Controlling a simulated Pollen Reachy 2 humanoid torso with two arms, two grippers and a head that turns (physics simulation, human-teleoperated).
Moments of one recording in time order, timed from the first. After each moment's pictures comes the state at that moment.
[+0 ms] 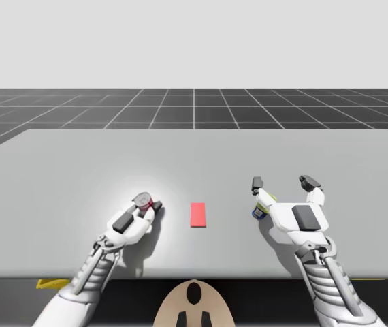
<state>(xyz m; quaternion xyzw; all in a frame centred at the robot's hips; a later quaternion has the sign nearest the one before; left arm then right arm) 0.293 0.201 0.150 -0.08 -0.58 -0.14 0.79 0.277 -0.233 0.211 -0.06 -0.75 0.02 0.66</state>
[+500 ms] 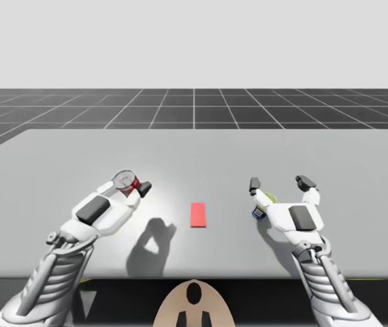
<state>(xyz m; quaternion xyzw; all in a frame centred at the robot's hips) 0.279 0.209 0.254 -0.07 -0.64 -0.16 0.74 0.280 -0.231 0.204 -0.05 -0.76 0.03 0.65</state>
